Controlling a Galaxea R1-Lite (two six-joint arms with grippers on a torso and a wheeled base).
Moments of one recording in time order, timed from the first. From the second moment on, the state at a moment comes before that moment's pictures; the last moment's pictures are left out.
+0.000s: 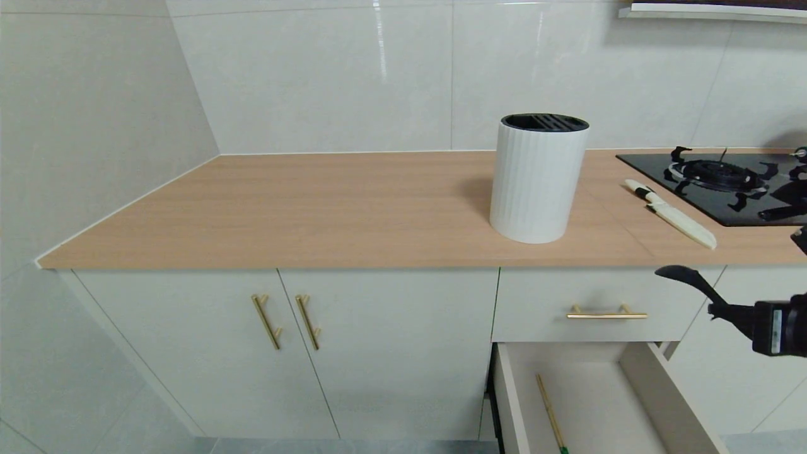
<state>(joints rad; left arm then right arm) 0.00 0.00 0.00 -0.01 0.00 0.00 -0.03 1.27 -0.54 -0.25 0.16 0.02</state>
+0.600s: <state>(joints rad) 0.00 0.00 0.00 -0.01 0.00 0.00 0.05 1.19 -0.37 -0.25 0.08 0.02</state>
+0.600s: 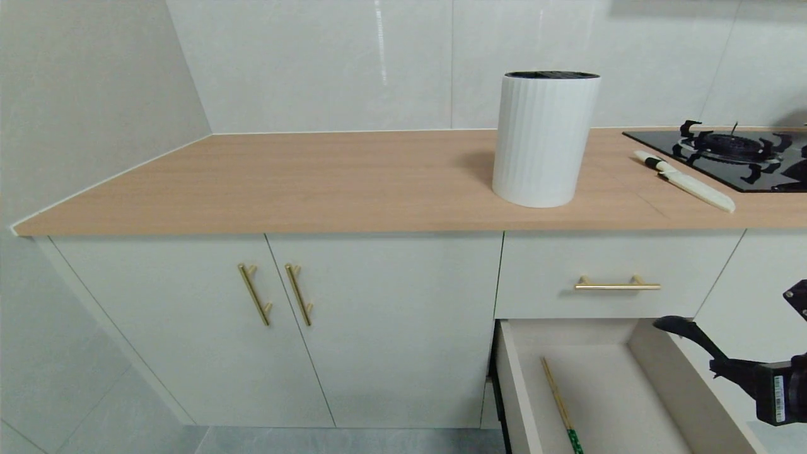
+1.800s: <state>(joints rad) 0.00 0.00 0.00 -0.01 0.00 0.00 0.05 1.74 -0.38 -0.51 0.08 0.02</state>
